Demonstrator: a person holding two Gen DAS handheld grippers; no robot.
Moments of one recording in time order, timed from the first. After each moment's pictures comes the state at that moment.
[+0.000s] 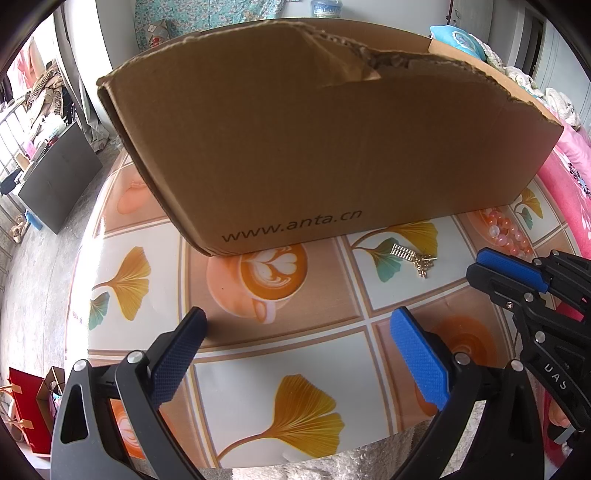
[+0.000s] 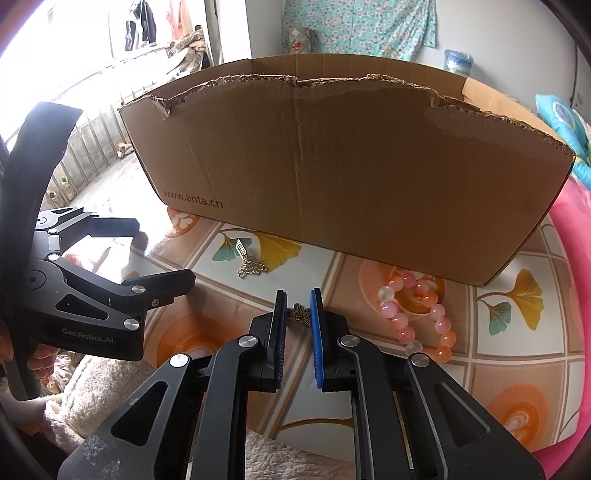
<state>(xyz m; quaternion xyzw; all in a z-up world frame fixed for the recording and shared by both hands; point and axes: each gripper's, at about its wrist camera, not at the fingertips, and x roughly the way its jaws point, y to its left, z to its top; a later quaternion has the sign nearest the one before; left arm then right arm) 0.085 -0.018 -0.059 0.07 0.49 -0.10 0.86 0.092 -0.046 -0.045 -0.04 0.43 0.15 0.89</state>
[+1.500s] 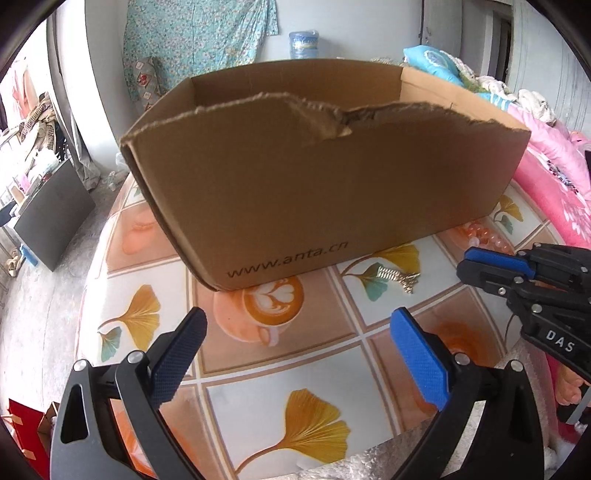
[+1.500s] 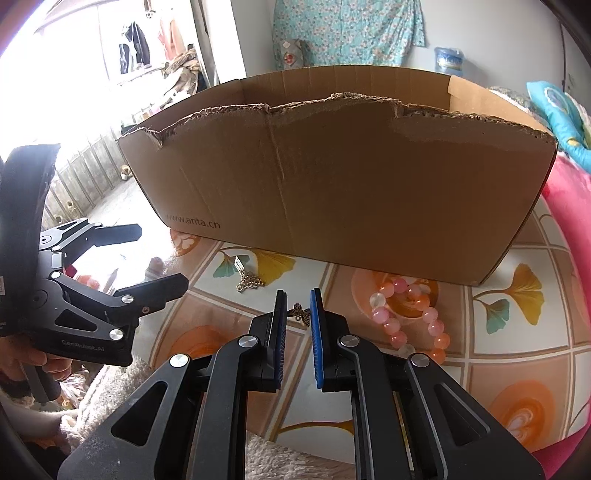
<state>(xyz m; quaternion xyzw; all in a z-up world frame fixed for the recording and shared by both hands) 0.076 -0.004 -0.045 0.08 0.41 -0.14 0.90 0.090 -0.073 -0.030 0.00 0.42 0.16 0.89</state>
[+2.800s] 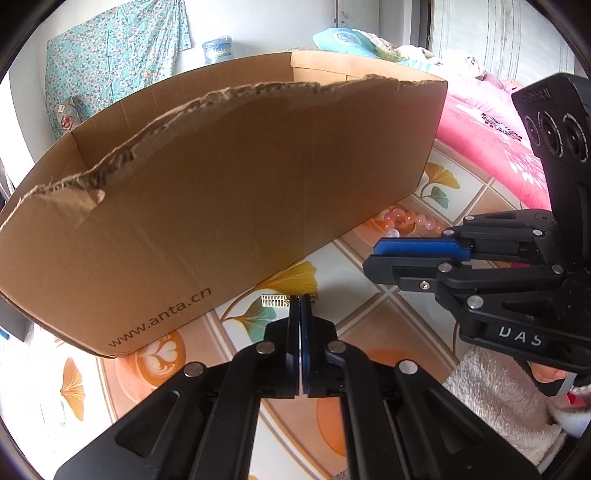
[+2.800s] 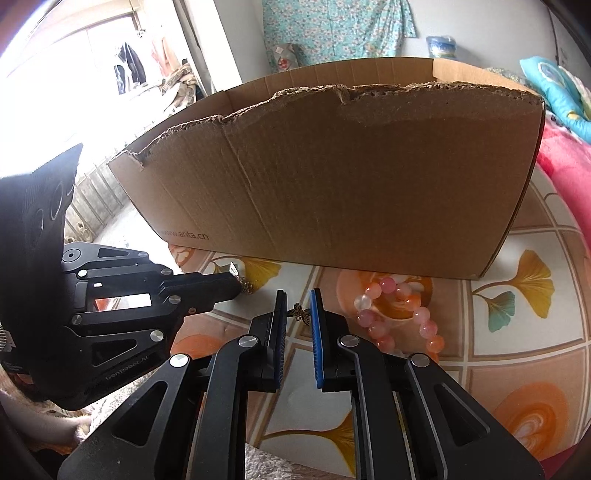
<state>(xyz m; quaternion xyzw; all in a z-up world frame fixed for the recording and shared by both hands) 0.080 -0.073 -0.054 0.15 0.41 -0.27 0.86 0.099 -0.112 -0.020 0.05 0.42 0.17 0.89</state>
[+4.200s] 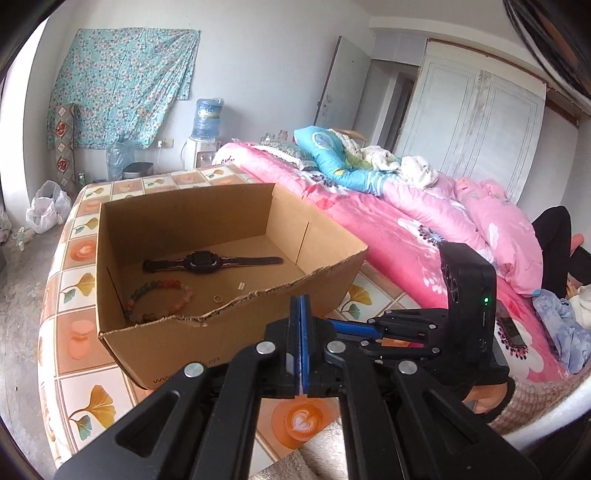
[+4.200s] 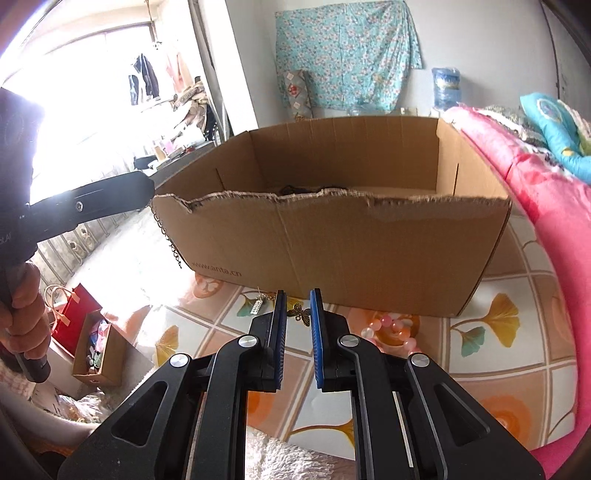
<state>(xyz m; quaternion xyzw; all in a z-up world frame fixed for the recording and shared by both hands) 0.045 -0.005 0.070 -0.01 0.29 -0.37 0.88 0.071 -0.104 0.036 0.03 0.36 0.18 0.91</state>
